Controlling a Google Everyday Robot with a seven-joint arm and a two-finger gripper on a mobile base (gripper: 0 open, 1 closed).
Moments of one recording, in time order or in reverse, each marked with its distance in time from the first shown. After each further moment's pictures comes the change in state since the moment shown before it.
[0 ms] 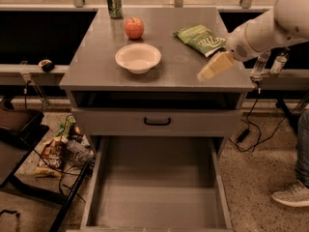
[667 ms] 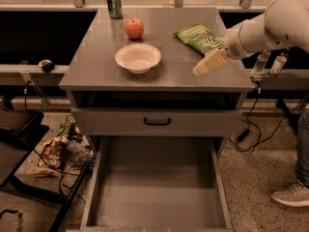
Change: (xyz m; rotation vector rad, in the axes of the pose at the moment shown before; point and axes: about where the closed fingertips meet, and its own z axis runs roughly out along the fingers) arm -0.013 -0.026 0.021 0.103 -0.068 0.024
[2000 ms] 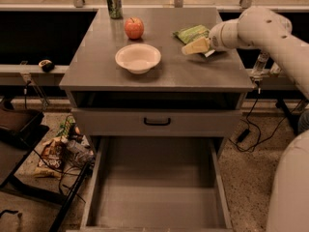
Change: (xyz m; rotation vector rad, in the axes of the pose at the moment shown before) arm -0.023 -0.069 0.085 0.156 -0.124 0.261
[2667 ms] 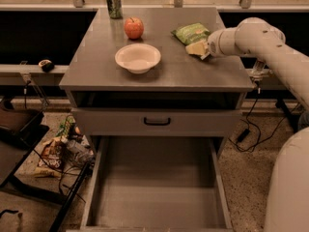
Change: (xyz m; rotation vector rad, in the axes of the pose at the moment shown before) arm 0.022 -0.001 0.024 -0.008 -0.024 0.090
